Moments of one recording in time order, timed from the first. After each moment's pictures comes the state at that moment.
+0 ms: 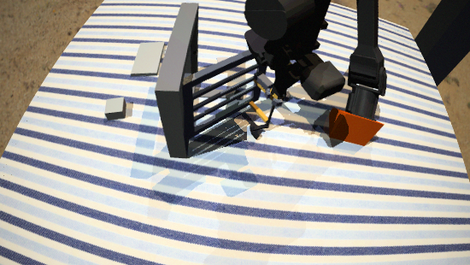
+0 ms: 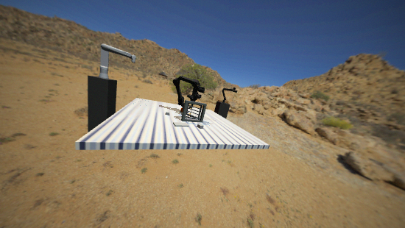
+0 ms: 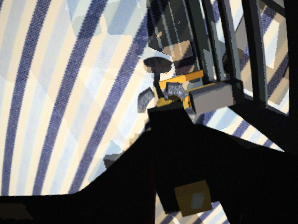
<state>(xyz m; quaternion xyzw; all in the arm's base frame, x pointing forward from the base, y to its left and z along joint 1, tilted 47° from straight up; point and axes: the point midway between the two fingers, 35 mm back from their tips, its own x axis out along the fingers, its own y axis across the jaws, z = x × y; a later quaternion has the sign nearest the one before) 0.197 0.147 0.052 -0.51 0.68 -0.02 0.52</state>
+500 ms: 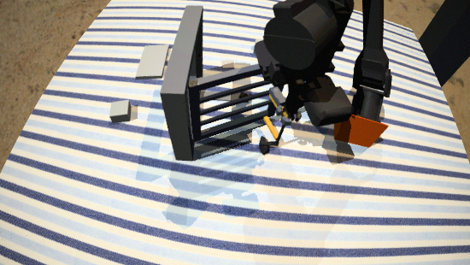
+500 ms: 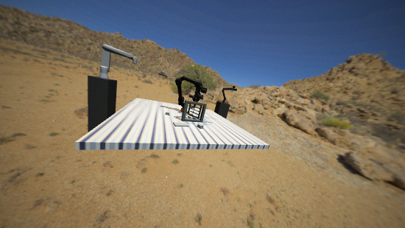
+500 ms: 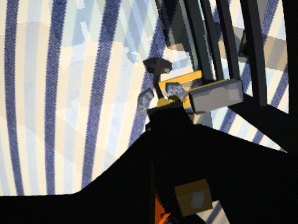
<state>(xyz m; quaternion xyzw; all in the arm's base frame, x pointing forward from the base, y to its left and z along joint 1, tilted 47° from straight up) 0.181 0.170 0.027 -0.45 0.67 -0.10 0.58</state>
